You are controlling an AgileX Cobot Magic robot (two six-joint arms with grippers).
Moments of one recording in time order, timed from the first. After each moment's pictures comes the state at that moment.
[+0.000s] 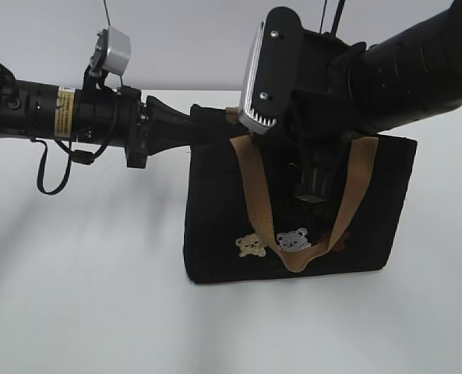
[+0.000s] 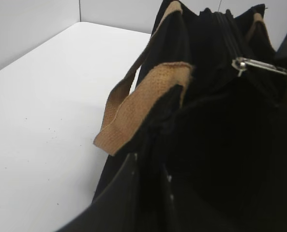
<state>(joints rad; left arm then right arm) -0.22 2.01 -1.12 1.46 -1.12 -0.84 0.59 1.51 -0.98 0.36 0.34 -1.23</state>
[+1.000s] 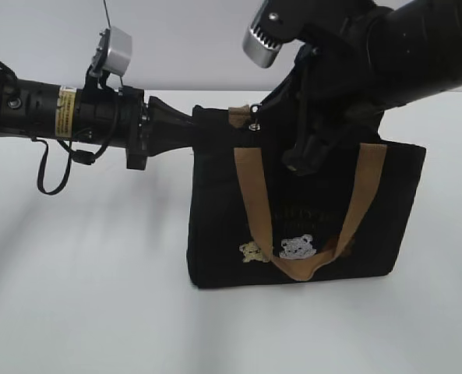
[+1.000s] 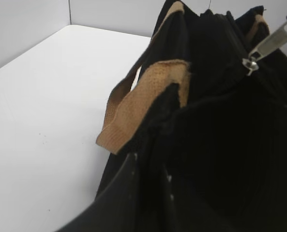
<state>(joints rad) -0.23 2.01 -1.13 1.47 -1.14 -0.84 0.58 1.45 -1.02 0.36 0.40 -0.94</state>
